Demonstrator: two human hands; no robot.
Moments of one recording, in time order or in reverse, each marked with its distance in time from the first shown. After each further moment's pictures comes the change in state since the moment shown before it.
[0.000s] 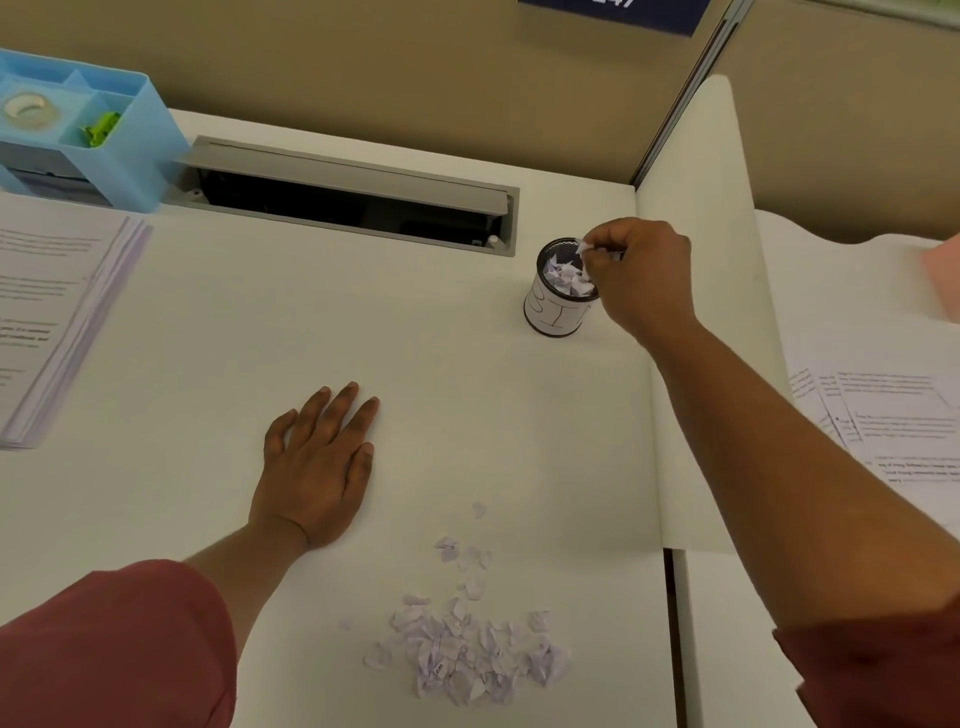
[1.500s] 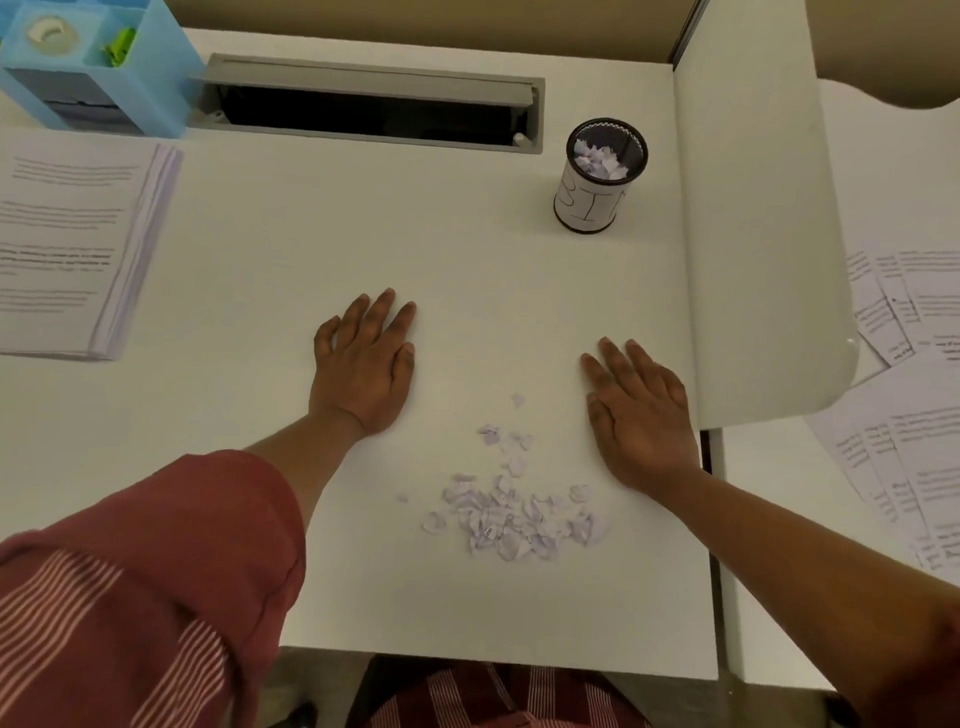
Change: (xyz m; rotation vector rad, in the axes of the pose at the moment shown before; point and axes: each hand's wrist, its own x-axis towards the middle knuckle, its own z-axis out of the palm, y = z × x) left_hand 0.000 0.001 -0.002 -0.005 -0.004 0.012; right_hand -0.246 0.104 0.046 -0.512 -0.390 -0.154
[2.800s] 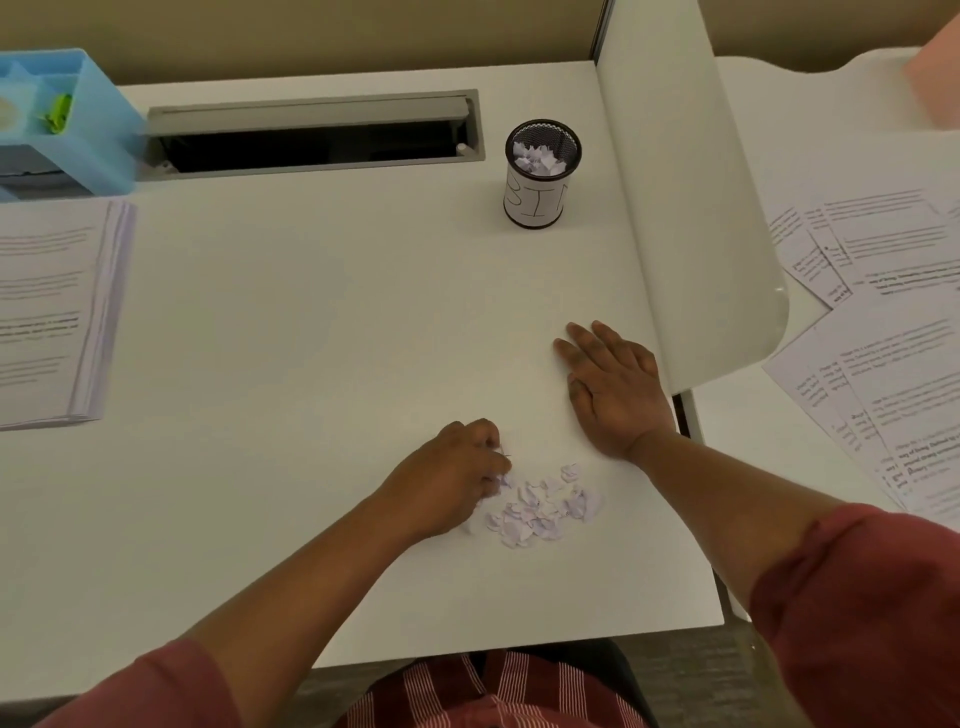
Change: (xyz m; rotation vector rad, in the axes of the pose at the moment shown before) left_hand -0.077 0.089 -0.020 -0.361 -0.484 0.514; right_hand 0.000 -0.001 0.004 0.015 0.002 0.044
